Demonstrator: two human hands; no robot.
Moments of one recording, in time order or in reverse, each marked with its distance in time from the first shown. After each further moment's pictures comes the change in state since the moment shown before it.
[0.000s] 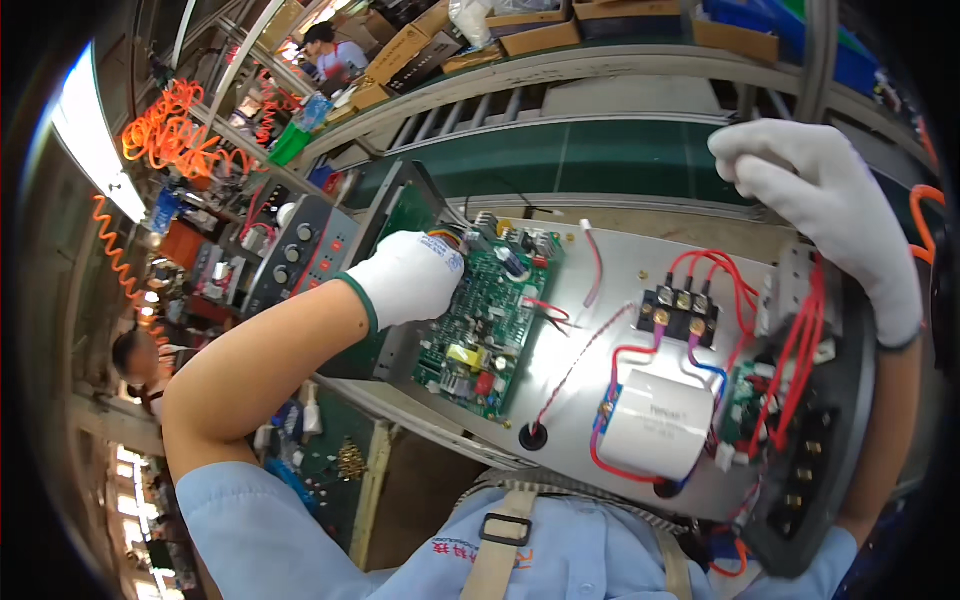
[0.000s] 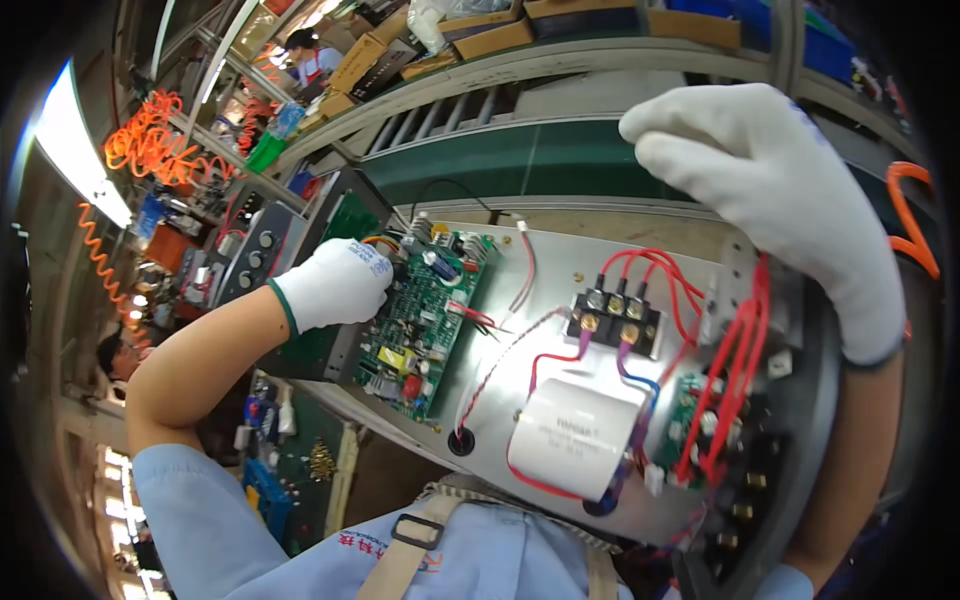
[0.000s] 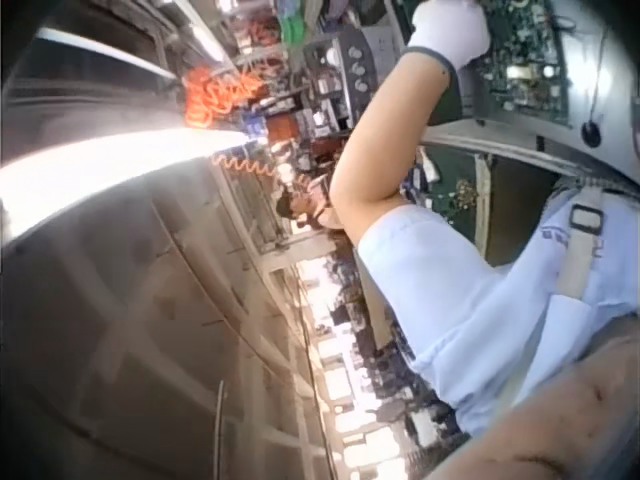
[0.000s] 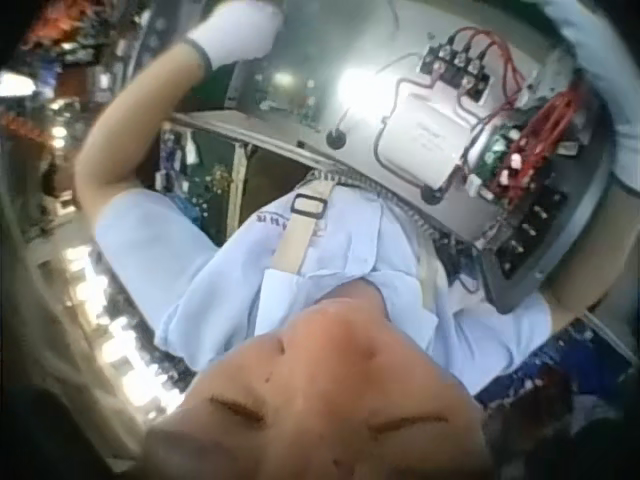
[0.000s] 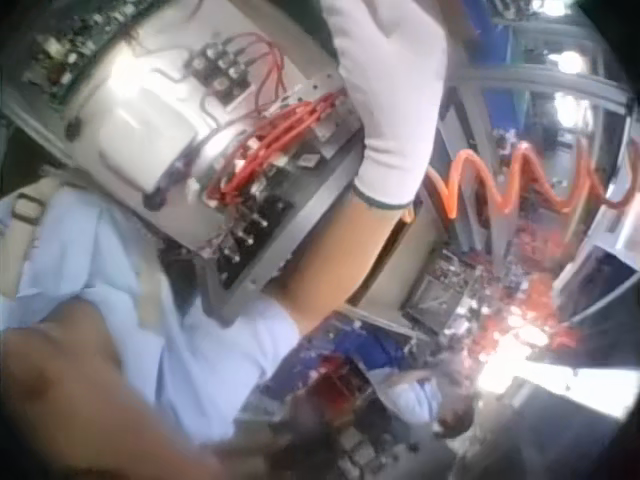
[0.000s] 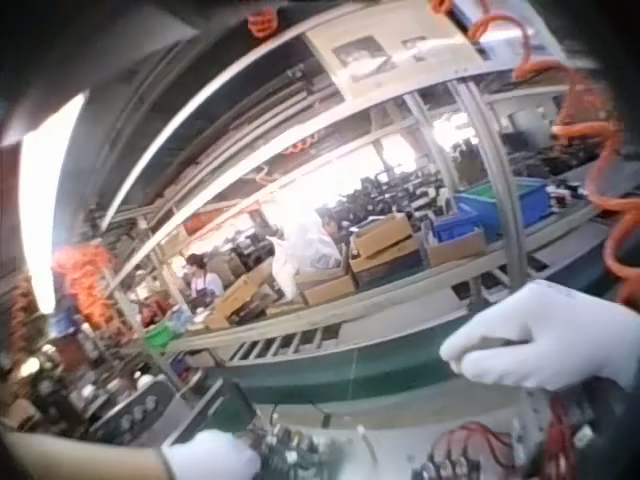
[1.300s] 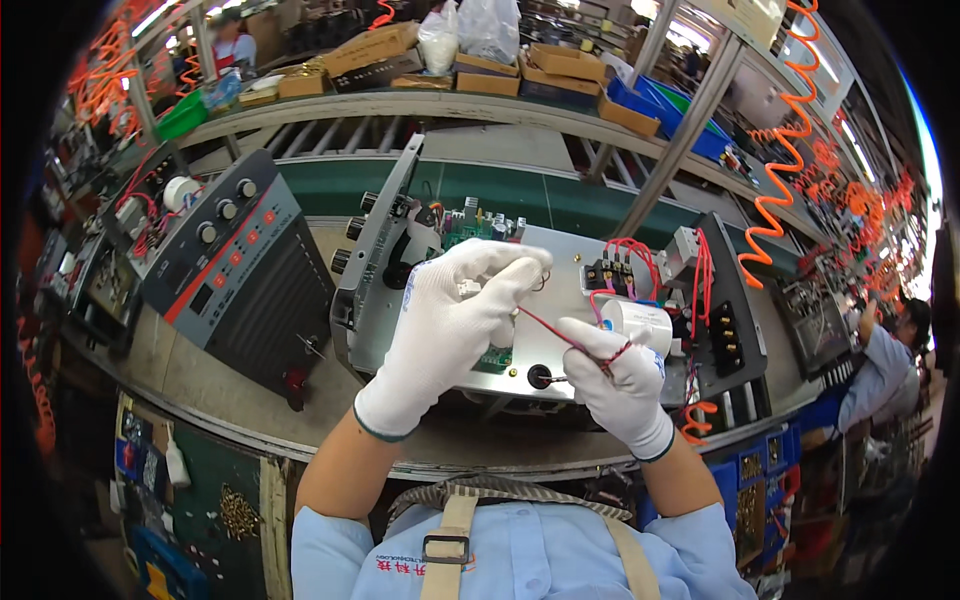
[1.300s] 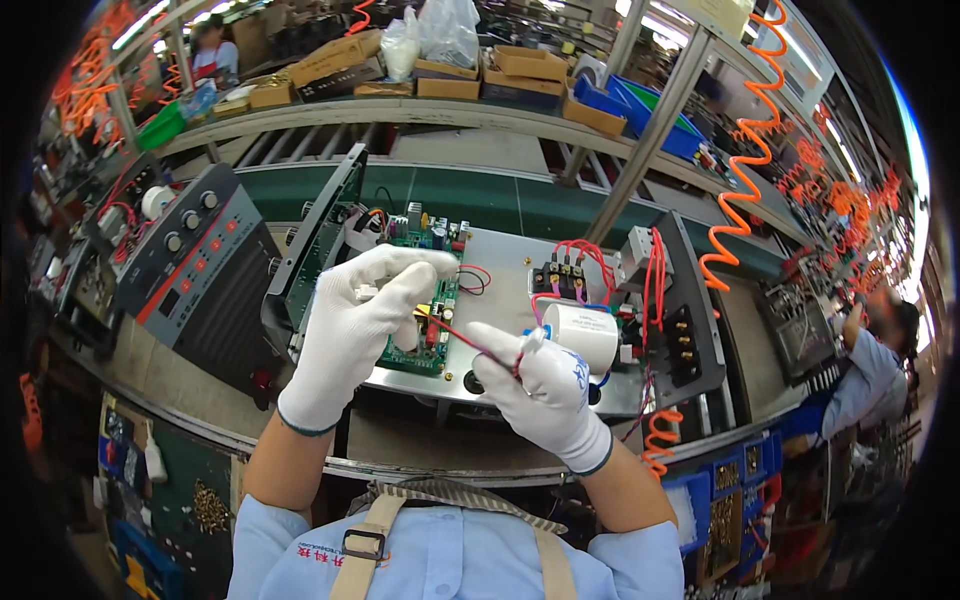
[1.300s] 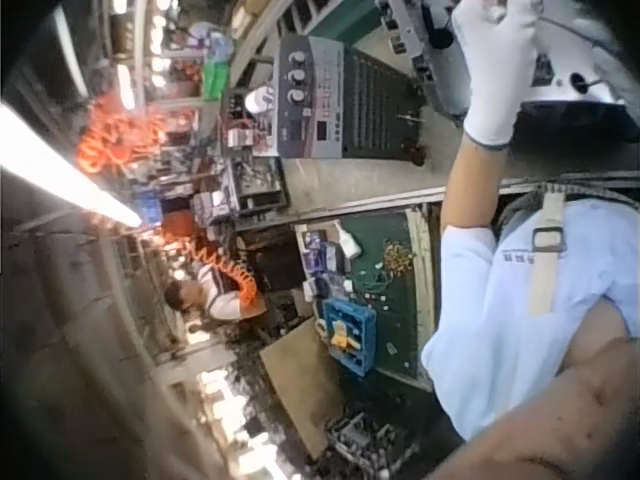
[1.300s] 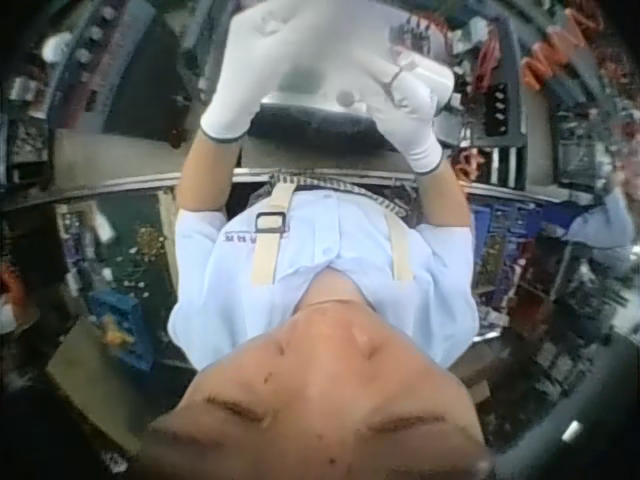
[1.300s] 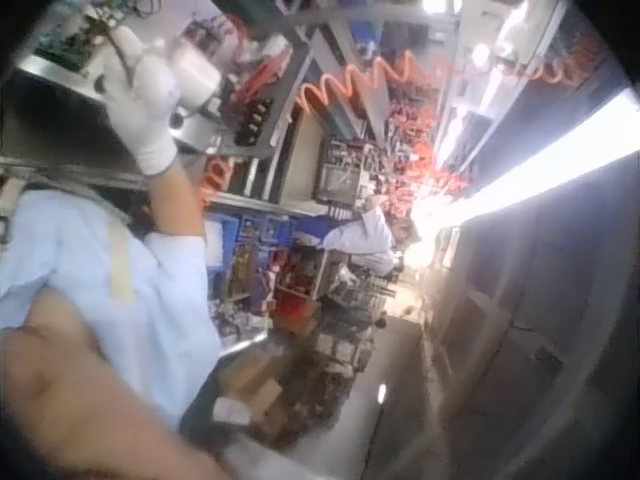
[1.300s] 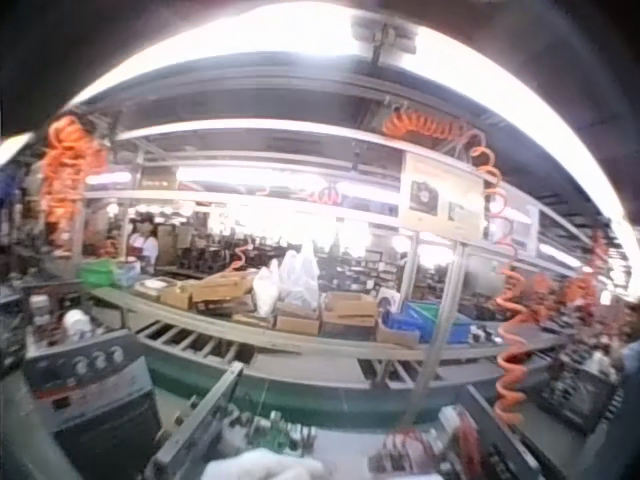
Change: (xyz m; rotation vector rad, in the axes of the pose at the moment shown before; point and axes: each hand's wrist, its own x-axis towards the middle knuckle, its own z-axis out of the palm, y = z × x) left_hand -0.108 0.073 0.042 -2.242 0.940 0.533; right_hand -0.118 -0.103 0.231 -0.059 0.394 -0.180
